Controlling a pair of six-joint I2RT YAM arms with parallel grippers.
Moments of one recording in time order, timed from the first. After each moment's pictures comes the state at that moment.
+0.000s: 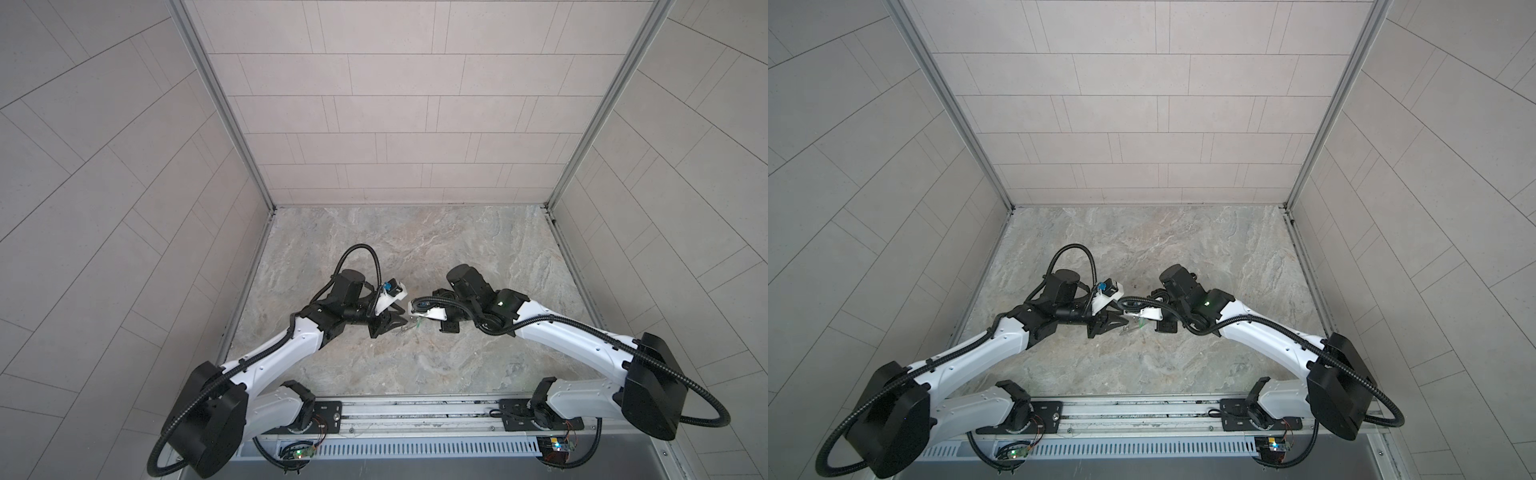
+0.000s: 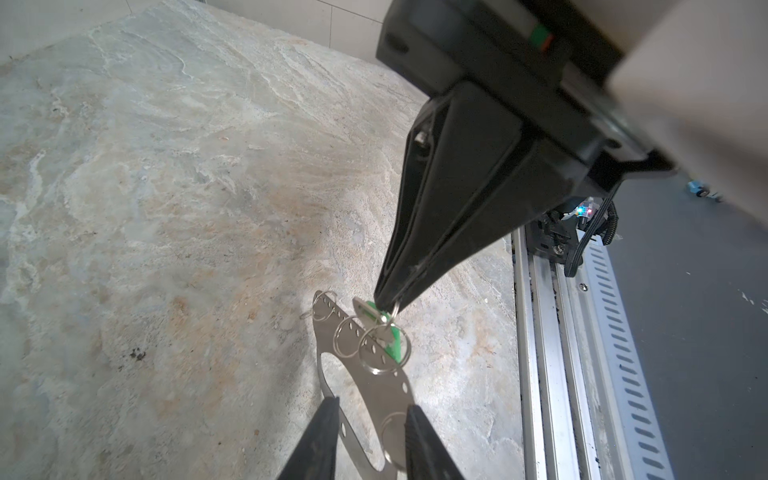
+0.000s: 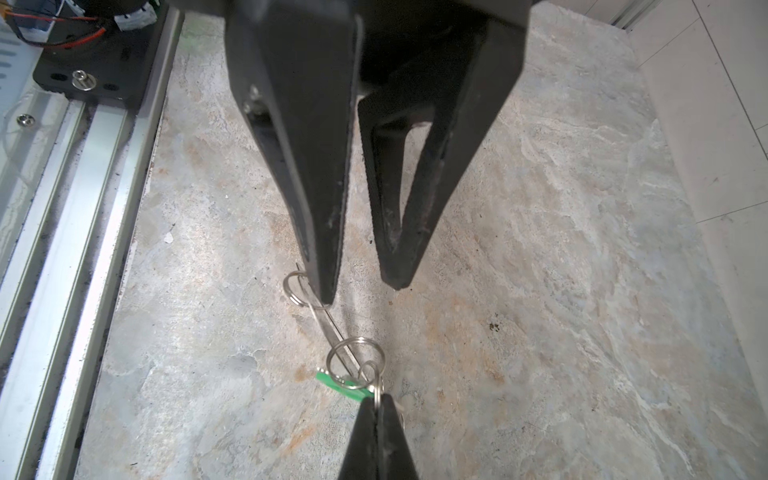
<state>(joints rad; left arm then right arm) -0.55 1.15 0.60 -0.13 0.72 0.30 0.76 1.29 0.87 -0.38 -0.34 -0.72</state>
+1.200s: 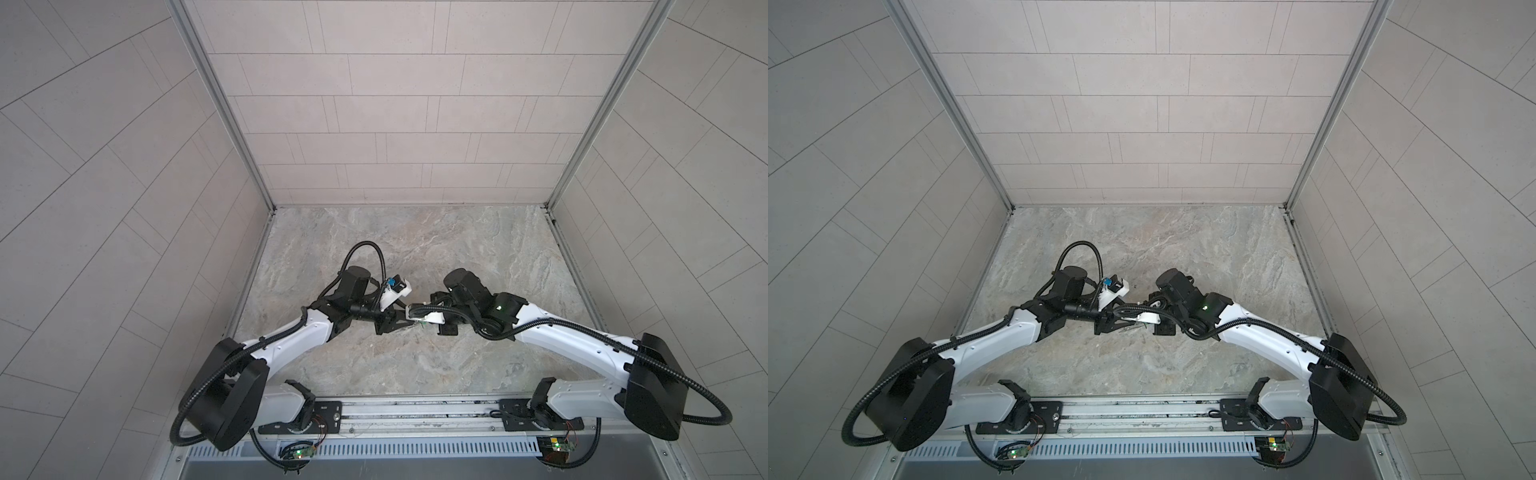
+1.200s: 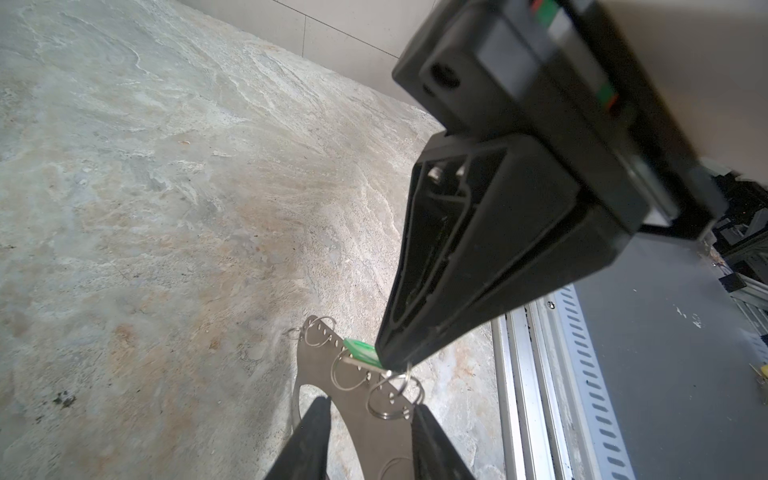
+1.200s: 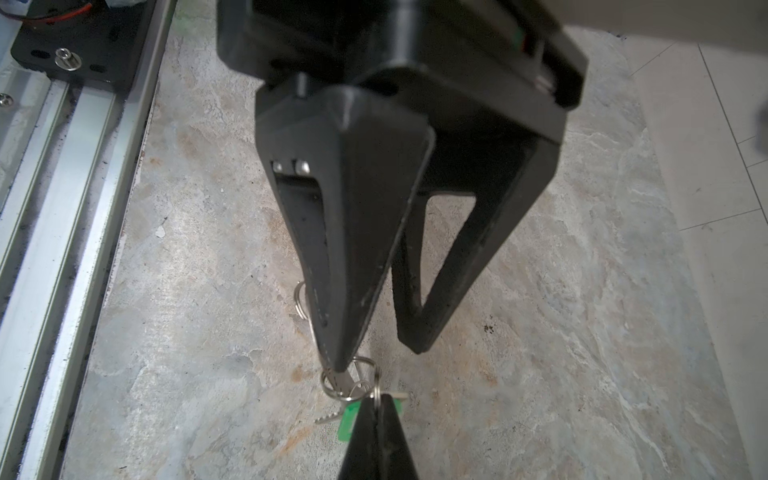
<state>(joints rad) -0.55 1.30 0.62 0.02 0.85 0.22 0.80 1.28 0.87 -0.36 -0.28 -0.73</state>
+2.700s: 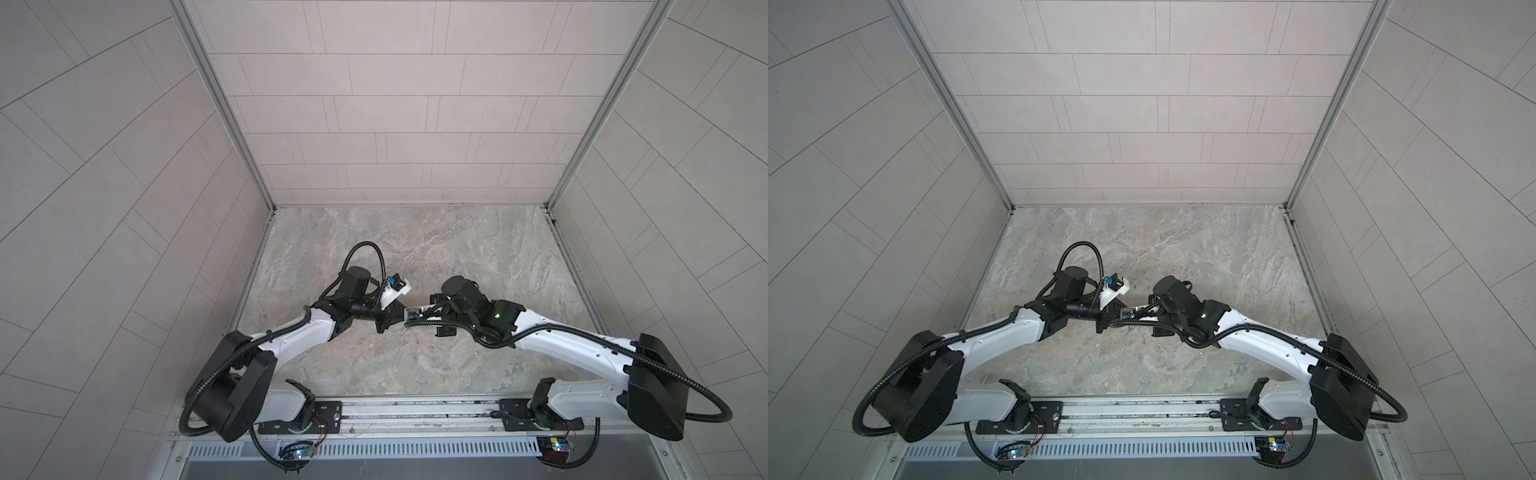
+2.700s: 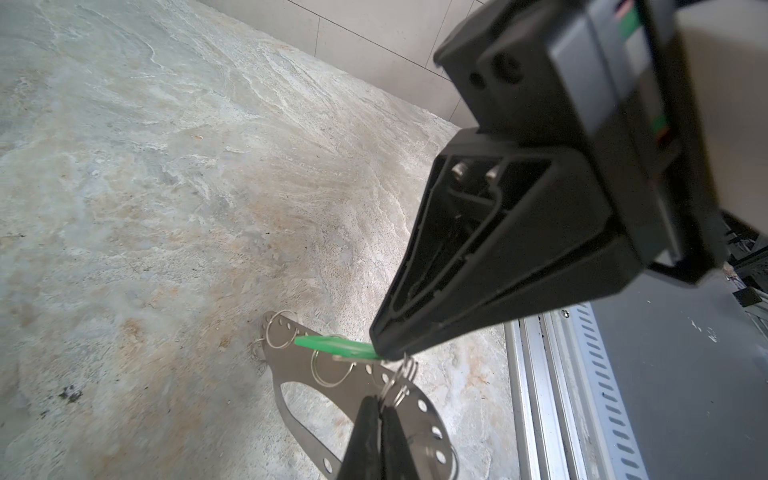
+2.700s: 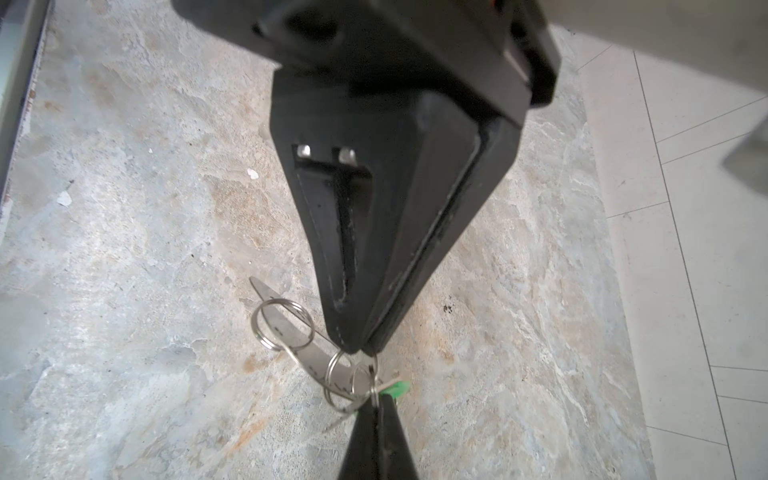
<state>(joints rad) -0.54 1.34 0.60 0.09 0.84 0.20 0.85 1.27 0.81 -0.27 -0.08 -0.77</state>
